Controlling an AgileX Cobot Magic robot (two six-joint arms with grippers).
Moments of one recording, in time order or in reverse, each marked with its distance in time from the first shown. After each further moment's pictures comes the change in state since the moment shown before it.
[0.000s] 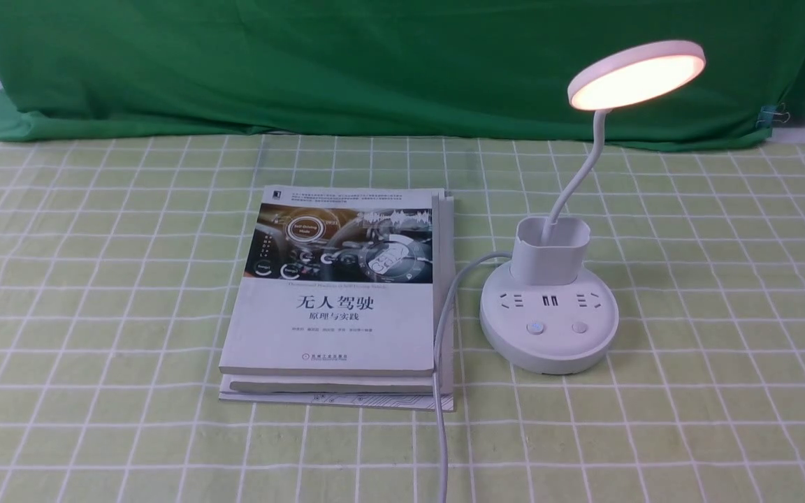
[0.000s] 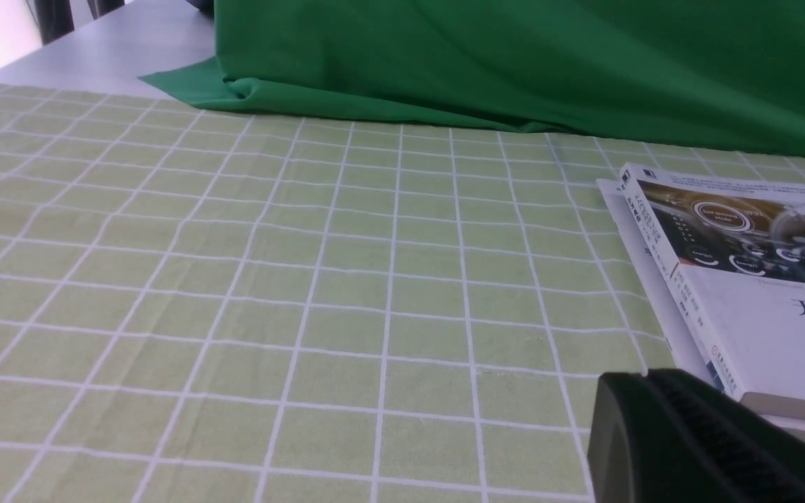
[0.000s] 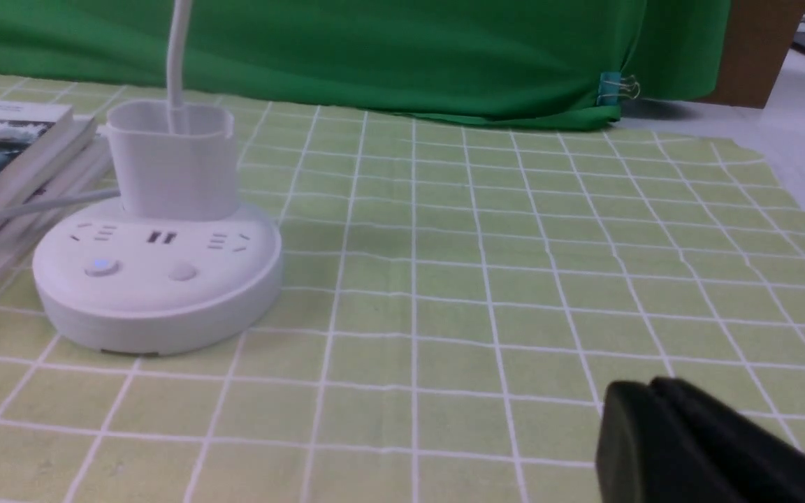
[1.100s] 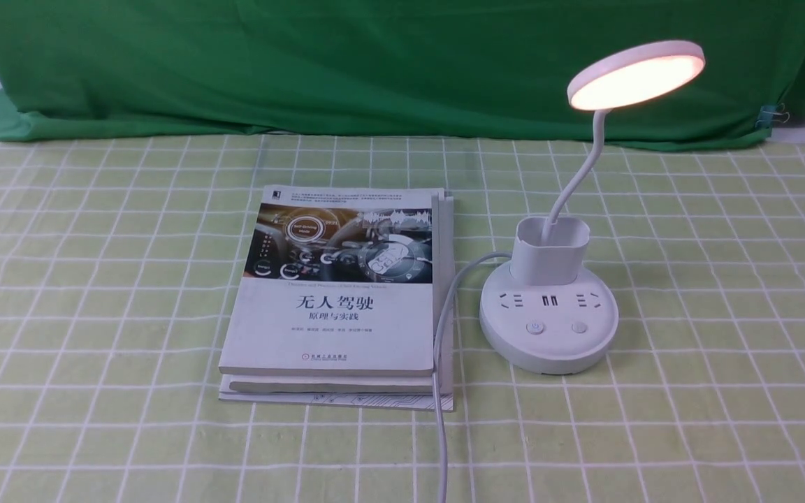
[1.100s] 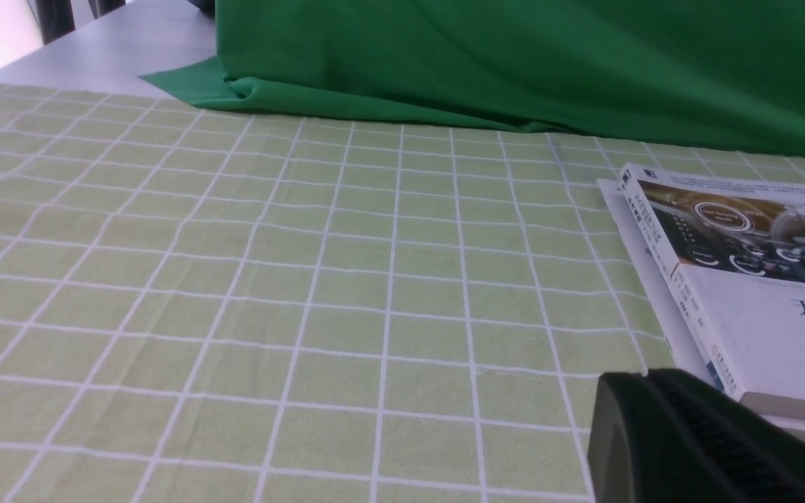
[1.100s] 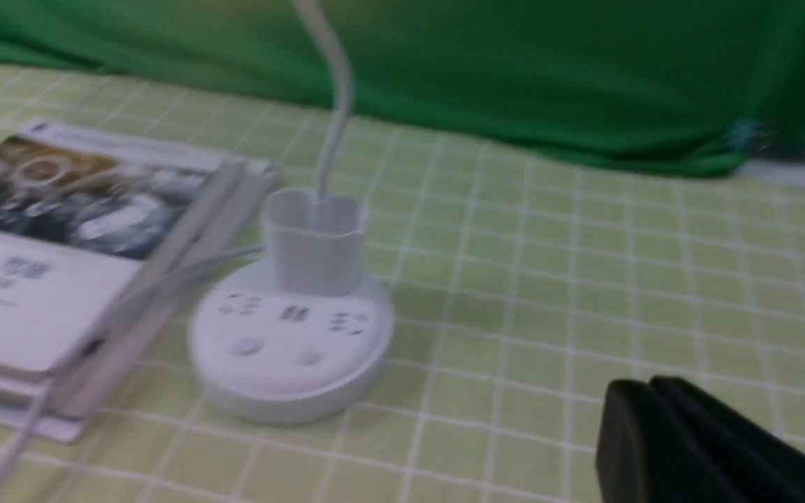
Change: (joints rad) right arm 0.092 0.316 -0.424 -0.001 0.187 -0.028; left arm 0.000 0.000 0.000 0.000 0.001 0.000
